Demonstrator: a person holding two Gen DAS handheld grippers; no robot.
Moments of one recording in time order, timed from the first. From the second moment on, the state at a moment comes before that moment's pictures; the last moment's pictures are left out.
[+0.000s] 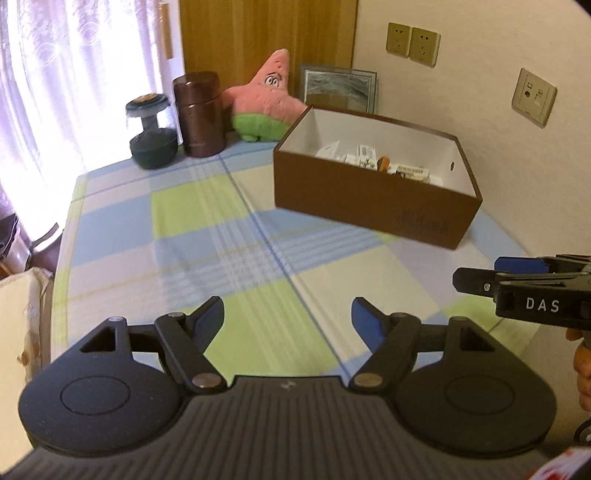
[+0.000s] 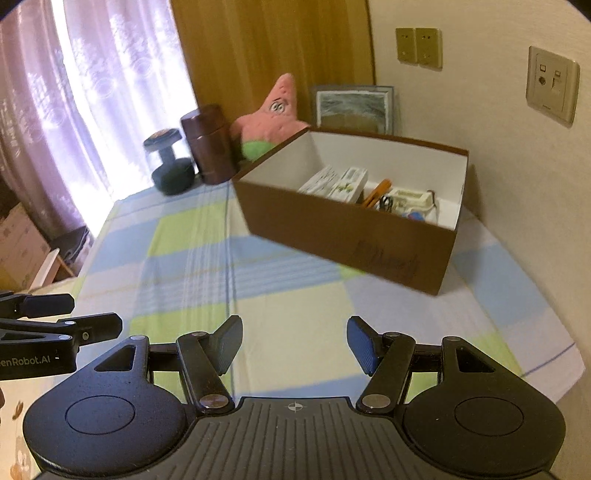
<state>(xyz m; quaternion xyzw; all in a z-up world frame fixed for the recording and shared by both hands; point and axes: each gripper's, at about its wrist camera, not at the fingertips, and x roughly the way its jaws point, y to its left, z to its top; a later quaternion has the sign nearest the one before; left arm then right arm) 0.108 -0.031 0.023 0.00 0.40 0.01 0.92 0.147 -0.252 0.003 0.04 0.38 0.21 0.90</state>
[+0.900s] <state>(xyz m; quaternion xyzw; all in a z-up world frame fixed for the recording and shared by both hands) 0.000 -0.003 0.010 -0.04 0.41 0.08 0.91 0.057 -0.203 -0.019 0.00 0.40 0.30 0.87</state>
